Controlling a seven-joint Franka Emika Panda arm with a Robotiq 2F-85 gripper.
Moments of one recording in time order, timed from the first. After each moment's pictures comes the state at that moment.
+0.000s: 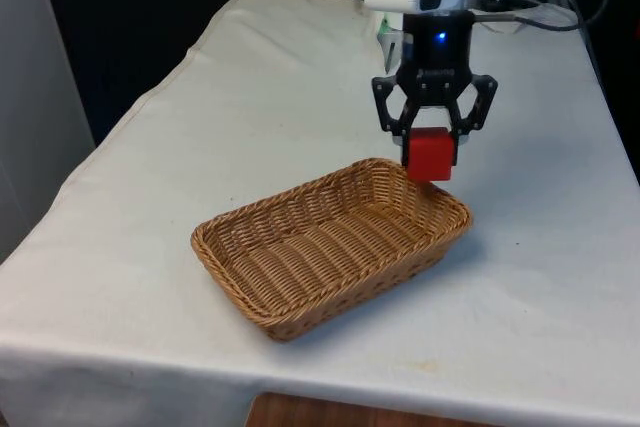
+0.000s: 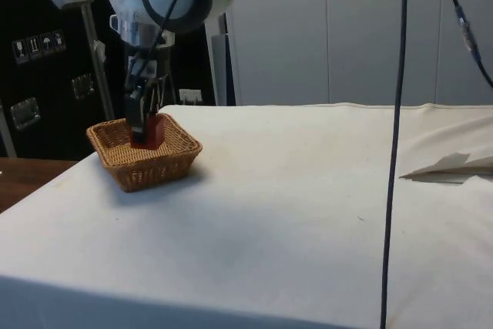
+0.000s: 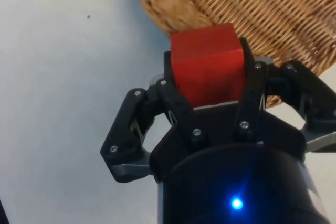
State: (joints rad) arm 0.17 0.50 -0.11 -1.90 0.06 2.65 -0.16
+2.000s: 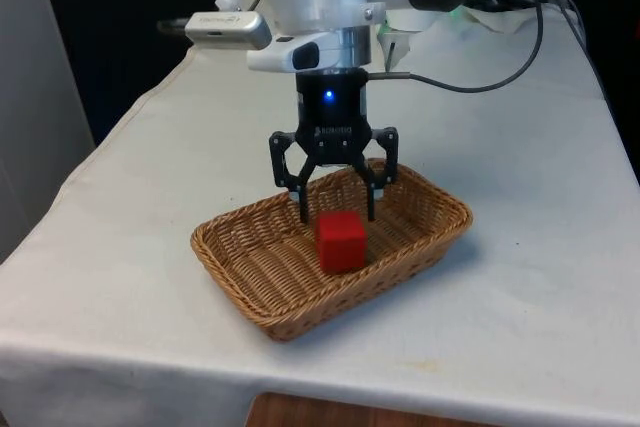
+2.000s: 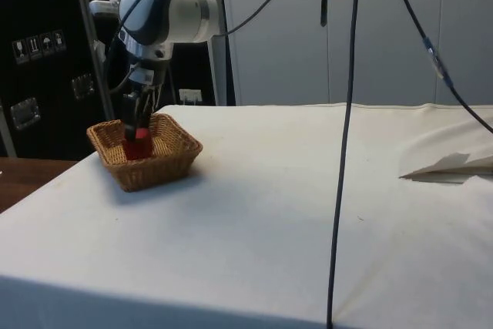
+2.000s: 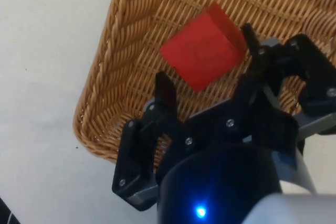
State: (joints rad) arm 0.11 0.76 -0.22 -1.60 0.45 2.65 -0.53
